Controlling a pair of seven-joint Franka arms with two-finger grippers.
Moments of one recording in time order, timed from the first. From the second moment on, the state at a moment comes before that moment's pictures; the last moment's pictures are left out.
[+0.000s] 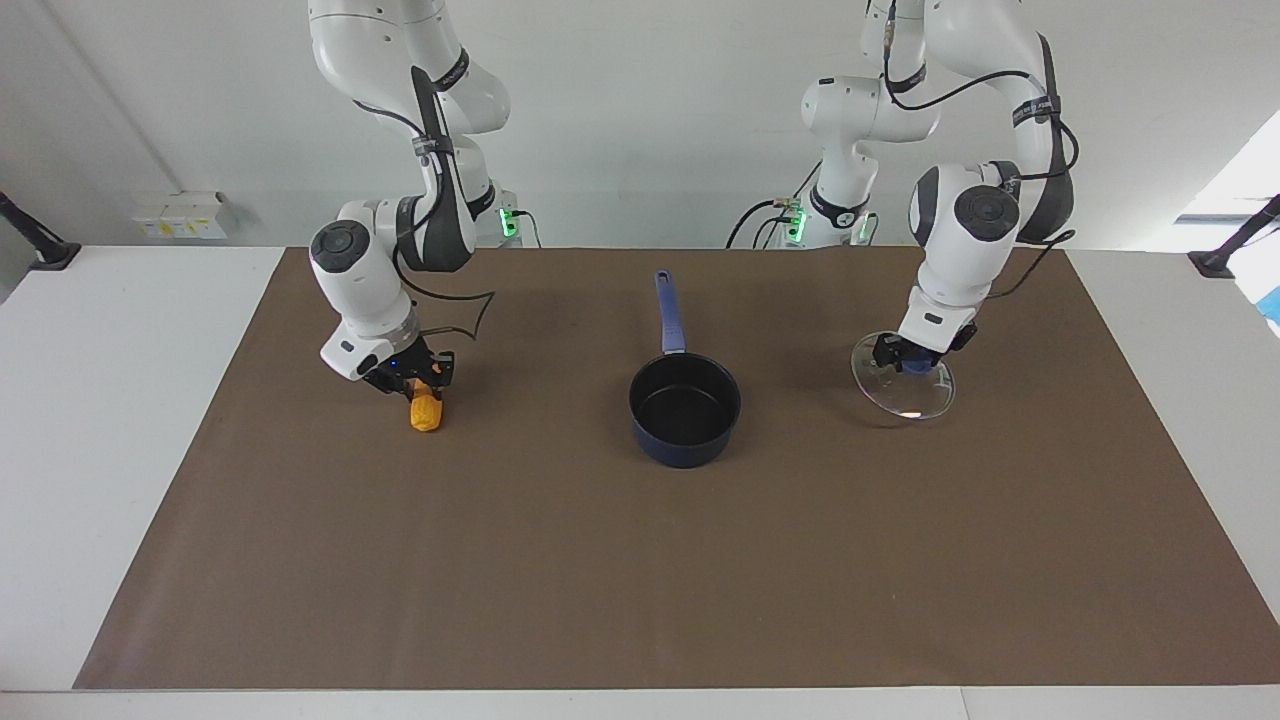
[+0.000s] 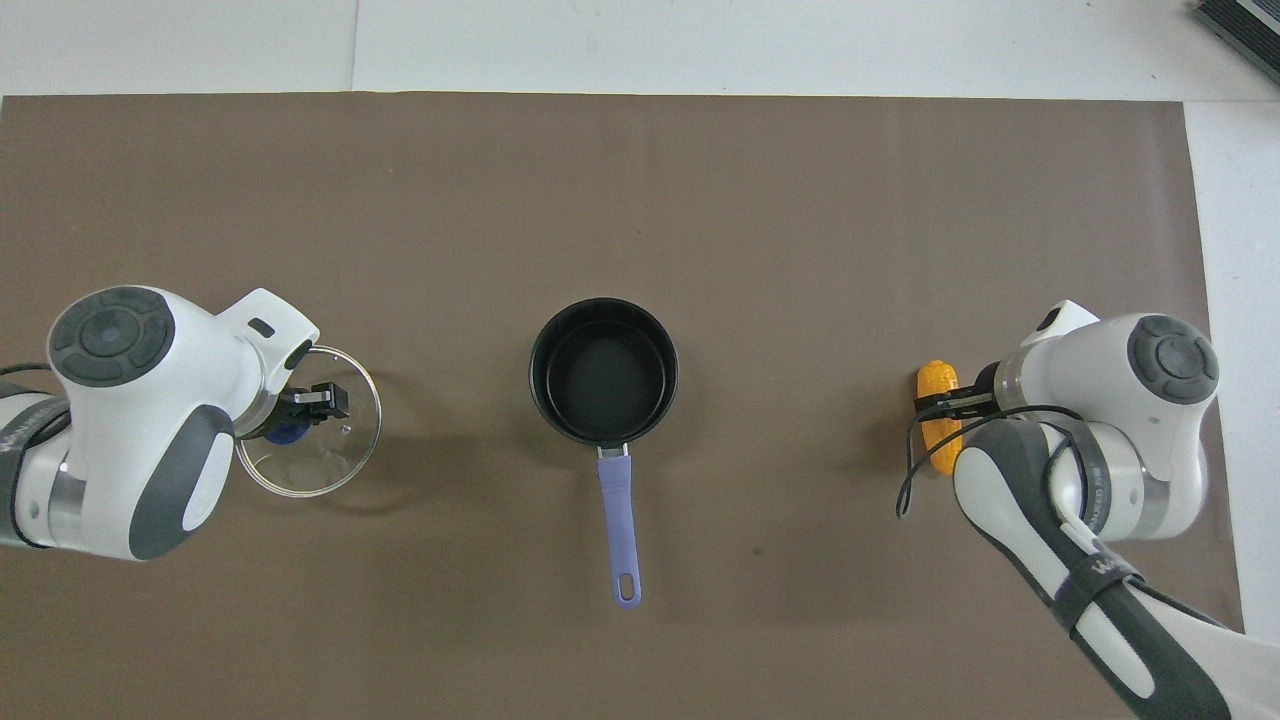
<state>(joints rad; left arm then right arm) -0.18 -0.02 0.07 -2.28 0.16 2.19 -0.30 0.01 0.11 0.02 -2.28 0.01 2.37 -0.12</state>
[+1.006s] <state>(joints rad) -0.10 -0.01 0.06 -2.32 0.21 2.32 -0.23 0.16 0.00 0.04 -1.98 0.01 2.05 -0.02</state>
